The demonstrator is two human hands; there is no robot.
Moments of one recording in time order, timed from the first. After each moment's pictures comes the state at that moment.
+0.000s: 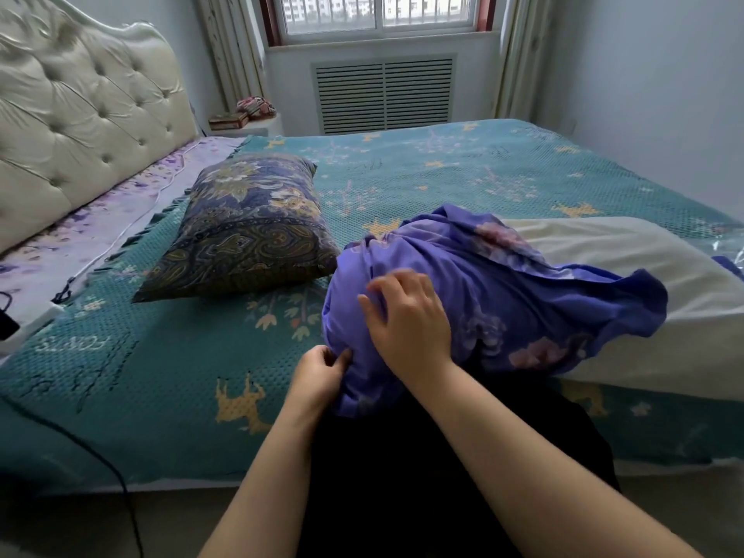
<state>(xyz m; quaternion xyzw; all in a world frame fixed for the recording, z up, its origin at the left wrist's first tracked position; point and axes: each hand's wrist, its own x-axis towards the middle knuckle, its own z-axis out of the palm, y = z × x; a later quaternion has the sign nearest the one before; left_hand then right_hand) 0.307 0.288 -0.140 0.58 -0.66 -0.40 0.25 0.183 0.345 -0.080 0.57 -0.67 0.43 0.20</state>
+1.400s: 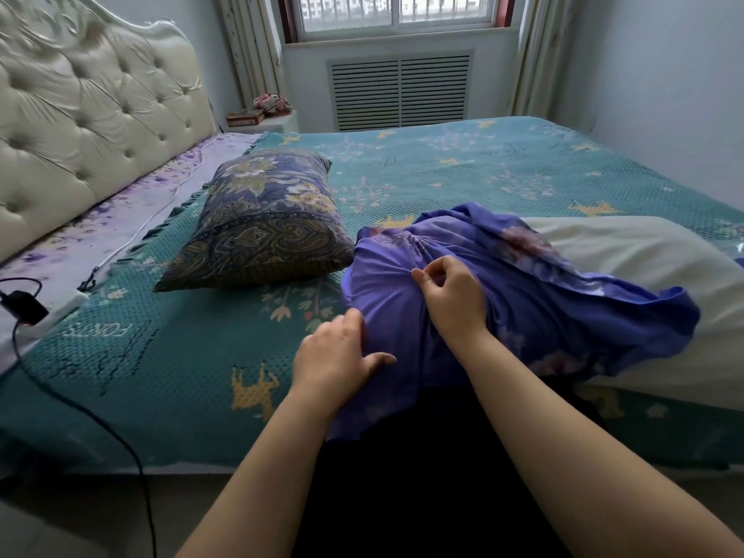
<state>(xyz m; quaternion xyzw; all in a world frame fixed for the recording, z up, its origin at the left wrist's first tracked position) 0.313 0.318 -0.086 0.52 -0.84 -0.07 0.13 0.135 0.328 -0.078 0.45 -0.73 0.51 -0.06</state>
